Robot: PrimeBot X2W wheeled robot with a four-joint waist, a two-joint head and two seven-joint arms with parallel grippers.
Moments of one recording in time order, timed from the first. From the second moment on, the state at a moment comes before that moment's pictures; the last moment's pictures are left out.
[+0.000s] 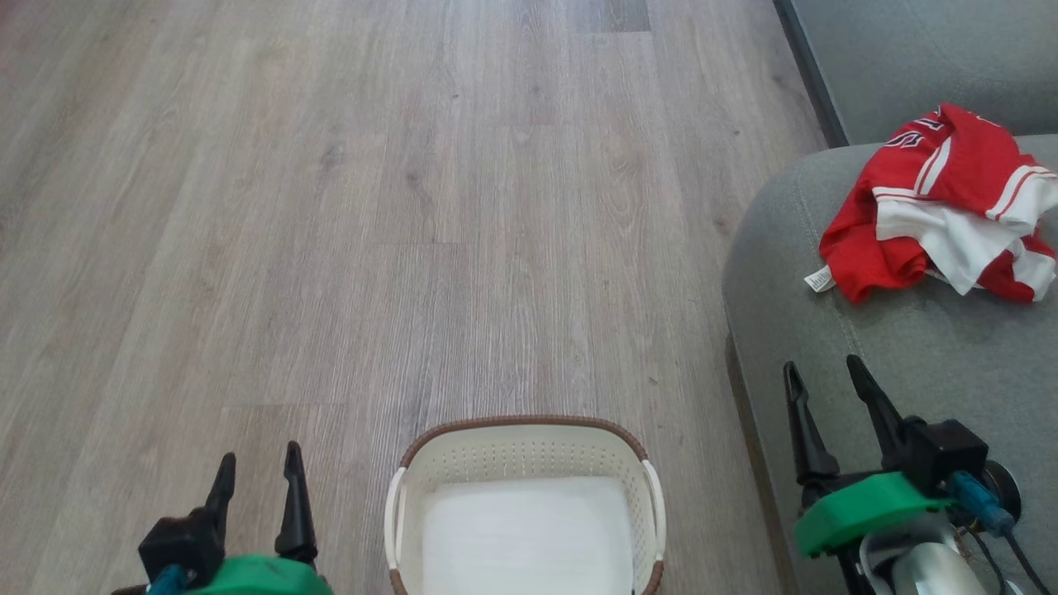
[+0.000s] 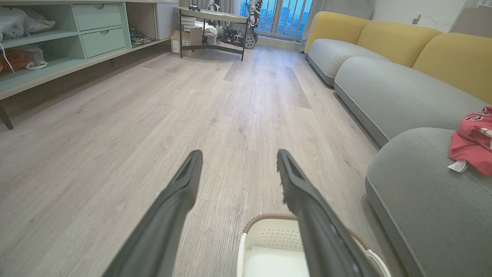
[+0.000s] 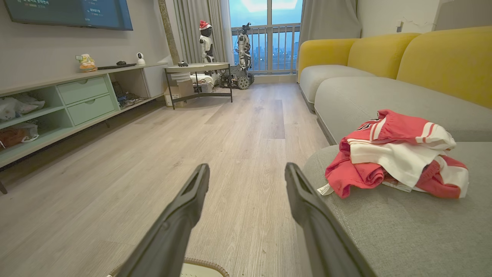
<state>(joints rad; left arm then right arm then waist) 0.13 0.16 -0.21 0.17 -0.36 0.19 -0.25 0.00 -0.05 0.01 0.23 0.13 0.13 -0.25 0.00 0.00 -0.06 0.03</state>
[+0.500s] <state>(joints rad) 0.13 0.14 -0.19 0.17 -0.34 0.17 -0.25 0.00 -0.05 0.01 0.27 0.15 0.13 -0.25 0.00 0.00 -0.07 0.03</state>
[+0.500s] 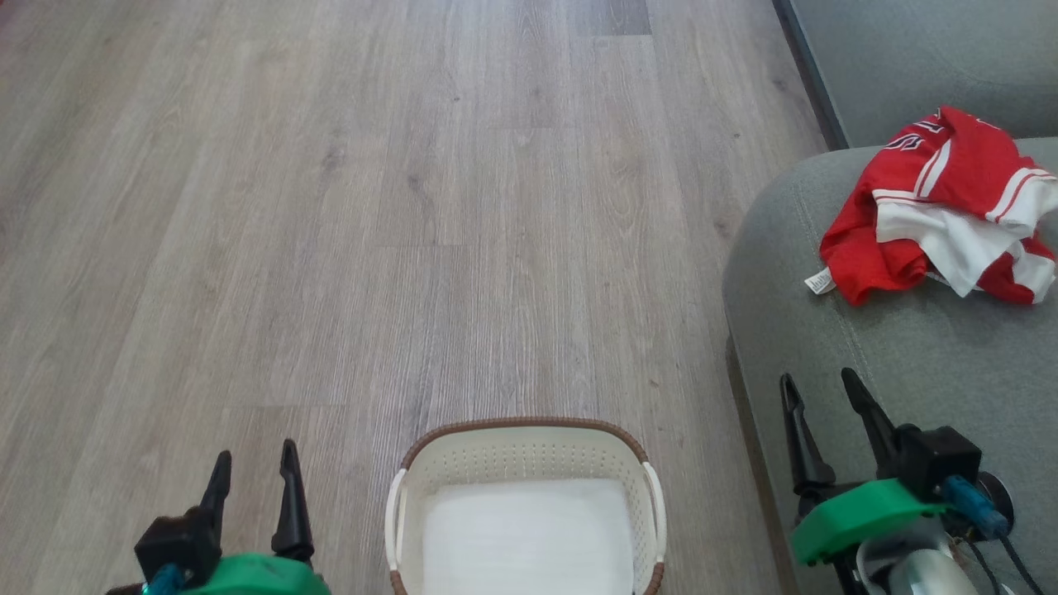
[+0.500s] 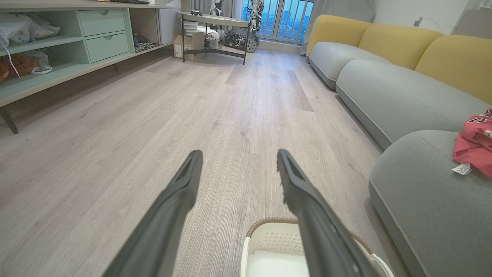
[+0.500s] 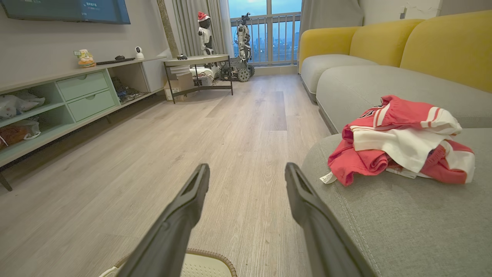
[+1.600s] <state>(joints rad) 0.17 0.10 -0.18 0.29 -0.45 0.12 -0.21 0.06 -0.05 0.01 0.40 0.29 0.13 -0.22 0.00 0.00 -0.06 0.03</state>
